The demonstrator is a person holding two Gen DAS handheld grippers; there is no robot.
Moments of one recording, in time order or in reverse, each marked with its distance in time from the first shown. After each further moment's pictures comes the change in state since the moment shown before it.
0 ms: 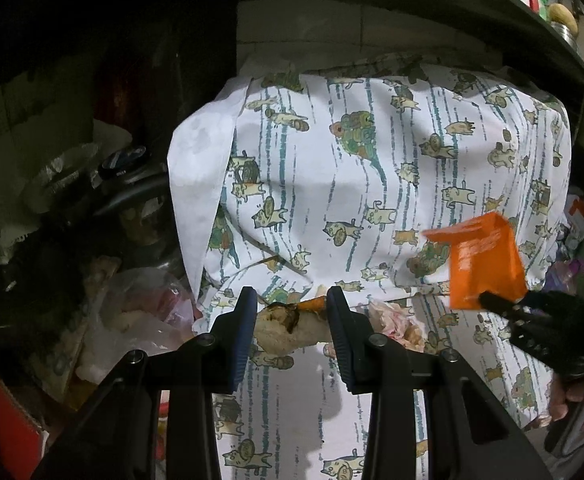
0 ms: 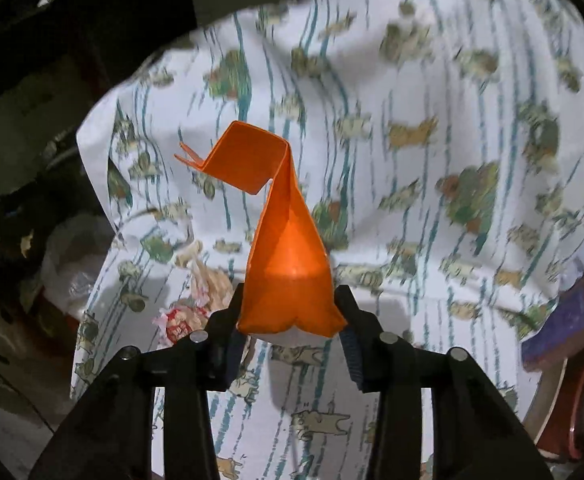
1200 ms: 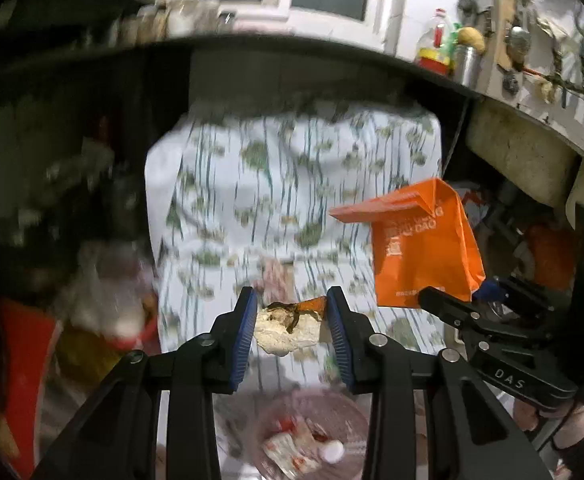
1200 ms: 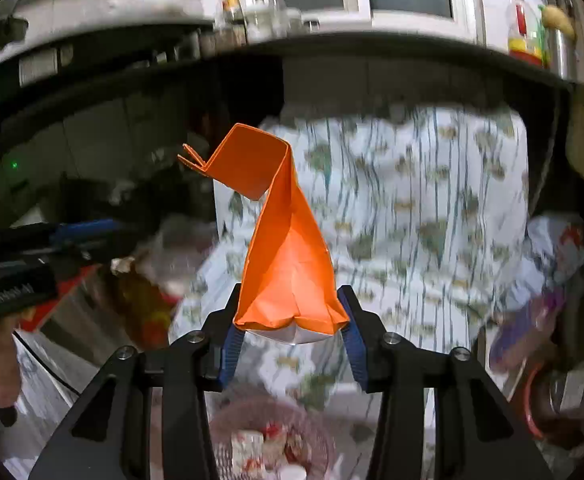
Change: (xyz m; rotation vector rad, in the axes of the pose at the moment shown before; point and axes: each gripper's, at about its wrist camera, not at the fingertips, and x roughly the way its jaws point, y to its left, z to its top) left arm -0.216 -0.071 -0.074 -0.007 -0.024 -0.191; right arm -0.235 0.055 -0.079 -0.146 -0.156 0.101
